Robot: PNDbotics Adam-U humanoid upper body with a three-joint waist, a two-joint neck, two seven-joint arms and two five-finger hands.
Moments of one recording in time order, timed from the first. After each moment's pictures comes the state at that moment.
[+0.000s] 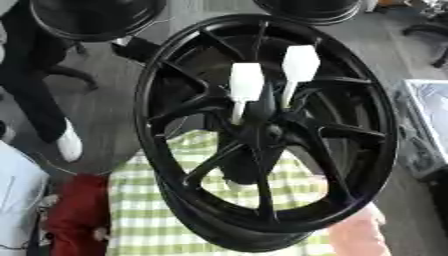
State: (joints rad) left arm -0.11 0.43 0.18 -1.86 0.25 0.06 0.46; right arm -0.42 -1.26 0.15 -1.99 -0.31 0.01 0.23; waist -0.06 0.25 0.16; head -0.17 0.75
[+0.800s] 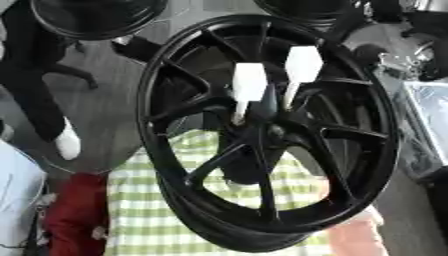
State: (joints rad) left arm -0.11 0.45 0.16 -1.85 0.25 0.06 0.44; right arm -0.54 -1.31 0.32 -1.99 -0.31 0.00 0.38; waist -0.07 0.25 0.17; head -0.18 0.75
